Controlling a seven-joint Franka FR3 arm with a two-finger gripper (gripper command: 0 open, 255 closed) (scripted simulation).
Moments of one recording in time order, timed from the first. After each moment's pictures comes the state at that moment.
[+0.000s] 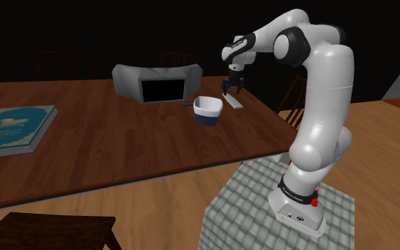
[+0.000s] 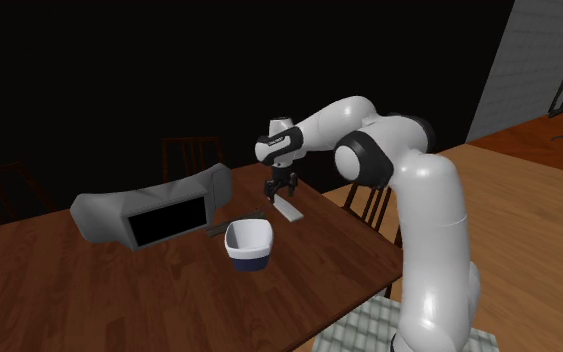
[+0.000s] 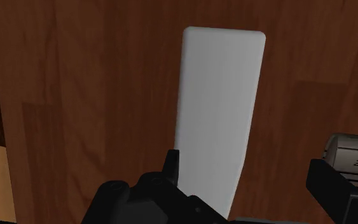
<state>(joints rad) -0.33 0.35 -0.32 -1.75 0.11 2.08 -0.14</state>
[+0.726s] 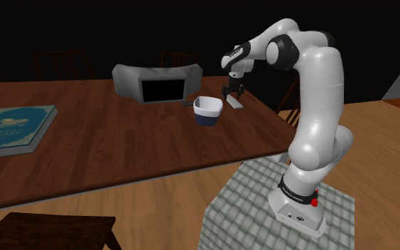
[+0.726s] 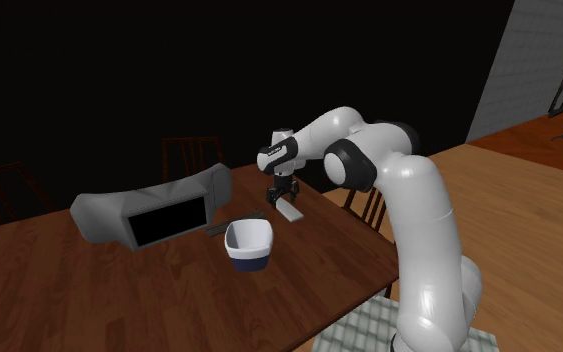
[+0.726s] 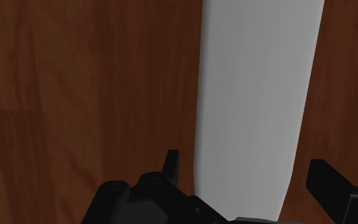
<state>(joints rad) -0.37 0.46 -0.32 -1.72 0.16 2.15 -0.15</state>
